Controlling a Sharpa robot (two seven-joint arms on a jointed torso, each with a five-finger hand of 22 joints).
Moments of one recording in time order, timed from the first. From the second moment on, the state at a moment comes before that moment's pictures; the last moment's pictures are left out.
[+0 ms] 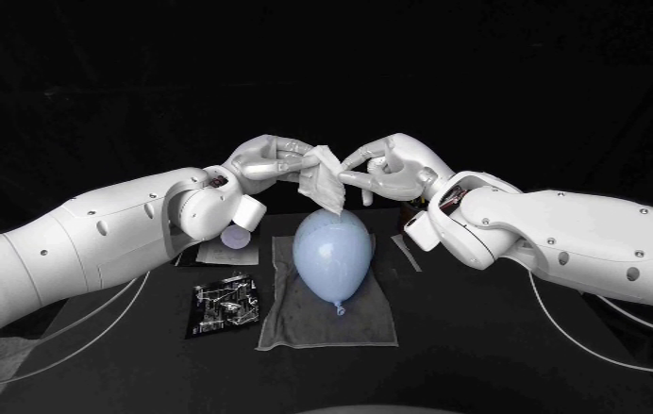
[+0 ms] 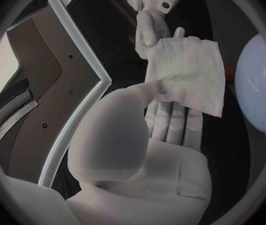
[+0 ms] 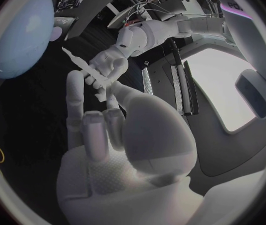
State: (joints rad) left arm 1.23 -0.68 -0.04 1.26 -0.12 0.09 0.29; left_hand 1.53 -0.13 0.56 0.11 0.04 1.03 0.14 0.36 0.36 1.26 0.10 0.08 0.08 1.09 0.08 0.15 0.37 0.17 1.03 0.23 0.14 0.07; right arm 1.31 -0.81 -0.17 1.64 -0.64 -0.47 0.29; right_hand 1.35 0.02 0.43 0.06 0.04 1.03 0.10 0.35 0.31 1.46 0.03 1.46 1.31 1.47 -0.02 1.53 1.31 0.17 1.00 0.10 0.89 0.50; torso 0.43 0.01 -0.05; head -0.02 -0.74
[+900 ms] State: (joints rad) left arm 1.23 -0.68 -0.04 1.27 -0.12 0.09 0.29; left_hand 1.53 -0.14 0.57 0.10 0.05 1.03 0.15 0.36 0.37 1.26 0.10 0.08 0.08 1.09 0.08 0.15 0.37 0.17 1.03 0.23 0.14 0.07; right arm 1.31 -0.81 -0.17 1.64 -0.53 -0.36 0.29; right_hand 1.31 0.08 0.43 0.09 0.04 0.96 0.14 0.33 0.31 1.44 0.06 1.41 1.31 1.47 0.00 1.52 1.31 0.16 0.96 0.11 0.90 0.51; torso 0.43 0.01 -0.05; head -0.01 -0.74
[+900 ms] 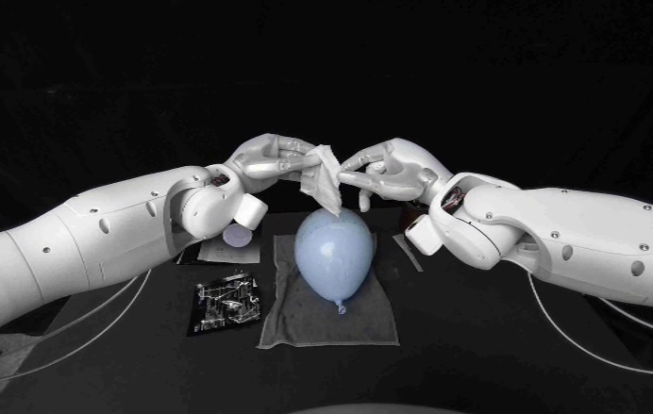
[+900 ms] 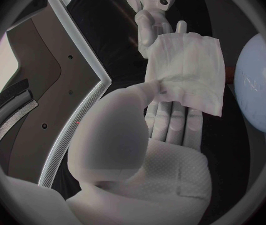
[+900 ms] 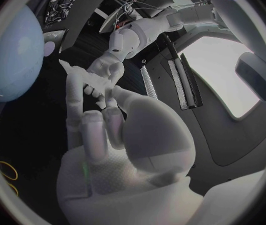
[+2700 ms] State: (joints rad) left arm 1.24 -0.68 -0.04 1.28 -0.12 0.09 0.28; left_hand 1.52 -0.13 0.57 0.10 0.05 1.03 0.14 0.36 0.37 1.26 0.10 0.08 0.08 1.09 0.08 0.14 0.37 0.17 1.03 0.23 0.14 0.07; right arm 1.31 -0.82 -0.17 1.62 -0.48 -0.36 0.27; right_hand 1.29 0.11 0.57 -0.05 0.05 0.89 0.14 0.29 0.30 1.45 0.06 1.42 1.31 1.47 0.01 1.53 1.31 0.17 0.92 0.11 0.96 0.58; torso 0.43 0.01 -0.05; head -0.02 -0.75
